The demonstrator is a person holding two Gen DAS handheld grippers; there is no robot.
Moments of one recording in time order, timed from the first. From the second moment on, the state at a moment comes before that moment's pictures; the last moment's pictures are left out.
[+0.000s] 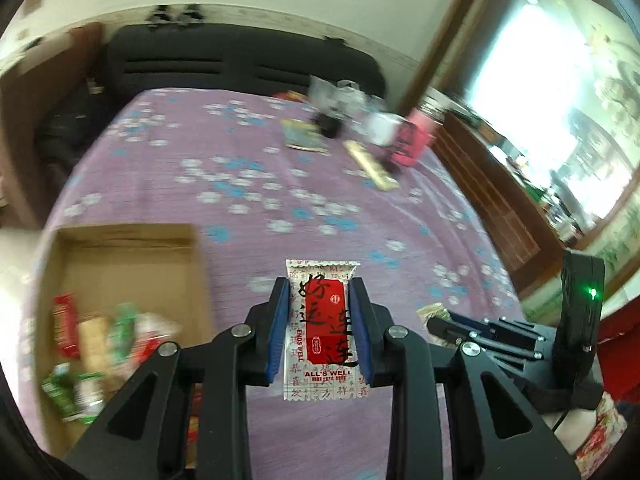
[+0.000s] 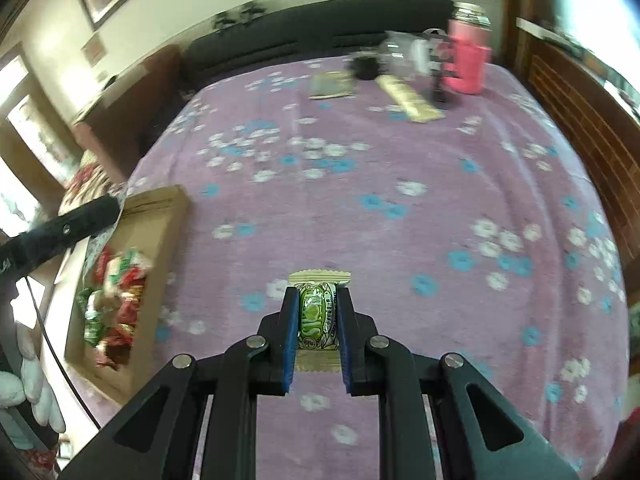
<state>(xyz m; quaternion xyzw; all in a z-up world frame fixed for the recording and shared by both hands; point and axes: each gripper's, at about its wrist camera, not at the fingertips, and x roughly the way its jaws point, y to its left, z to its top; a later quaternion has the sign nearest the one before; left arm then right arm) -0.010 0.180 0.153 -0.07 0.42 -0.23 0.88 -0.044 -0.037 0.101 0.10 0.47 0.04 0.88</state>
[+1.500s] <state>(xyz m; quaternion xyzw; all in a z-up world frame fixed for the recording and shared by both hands) -0.068 0.353 0.073 -0.07 0.50 0.00 0.87 0.008 0.215 0.058 0.04 0.53 0.25 0.81</state>
